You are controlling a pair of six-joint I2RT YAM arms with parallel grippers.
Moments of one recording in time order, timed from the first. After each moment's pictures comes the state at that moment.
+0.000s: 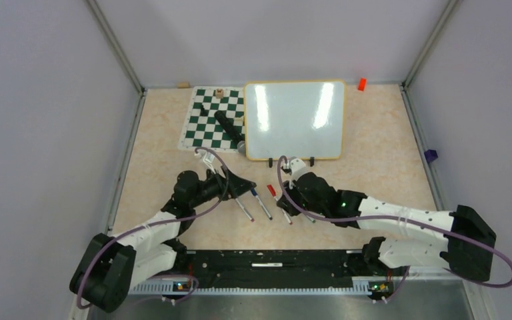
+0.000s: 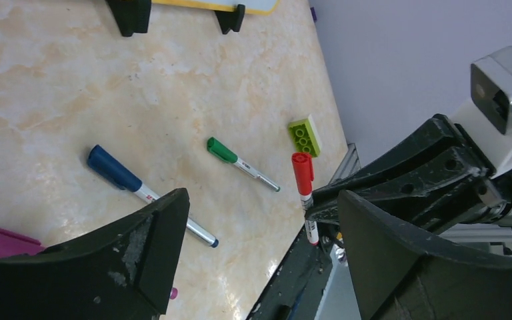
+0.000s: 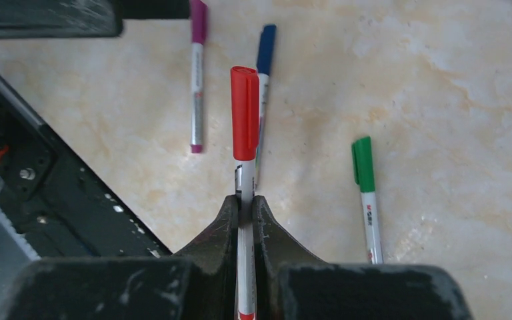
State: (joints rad) left arm -0.42 1.02 0.21 0.60 0.54 -0.91; right arm 1.06 1.14 0.64 -0.17 0.14 0.46
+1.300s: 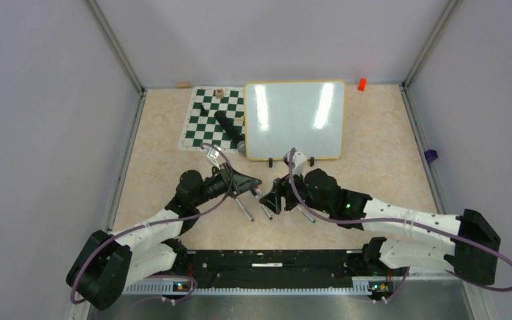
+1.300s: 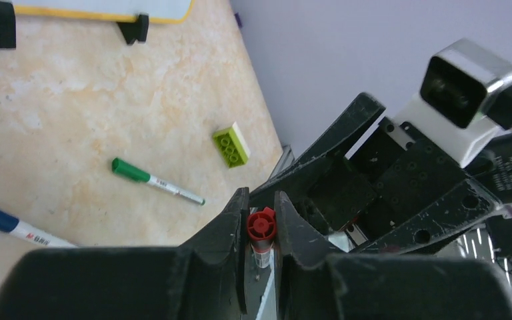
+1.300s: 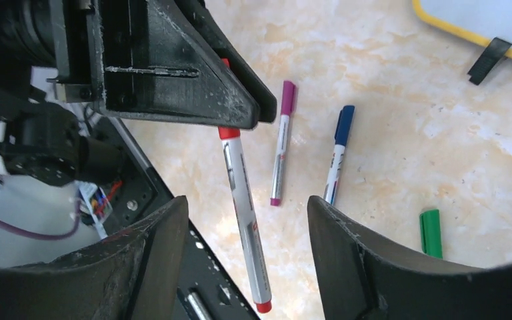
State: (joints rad) left arm -0.54 1.05 0.27 0.73 0.53 -1.08; right arm 1.06 1.11 0.66 0.05 0.01 0.48
